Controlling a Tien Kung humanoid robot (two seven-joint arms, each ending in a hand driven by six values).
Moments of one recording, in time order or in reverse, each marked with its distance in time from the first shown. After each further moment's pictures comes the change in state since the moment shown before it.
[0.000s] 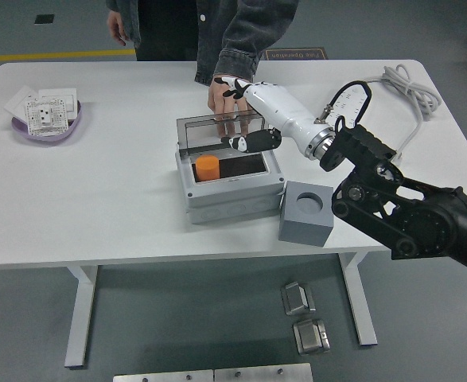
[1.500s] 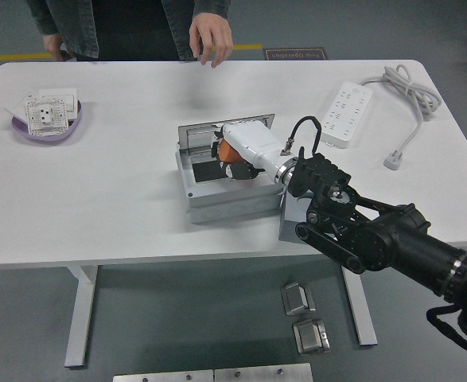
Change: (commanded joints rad) left arm -0.007 0.014 -0.008 0.000 0.004 -0.006 0.011; right arm -0.032 0.231 -0.072 -0.343 -0.249 0.005 0.001
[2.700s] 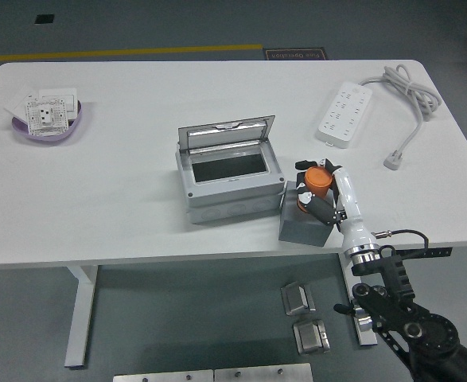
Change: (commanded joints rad) left arm 0.015 -0.026 -0.036 0.000 0.019 -0.011 0.011; right arm -0.595 -0.070 0.389 0.236 0.768 -0.293 0.567
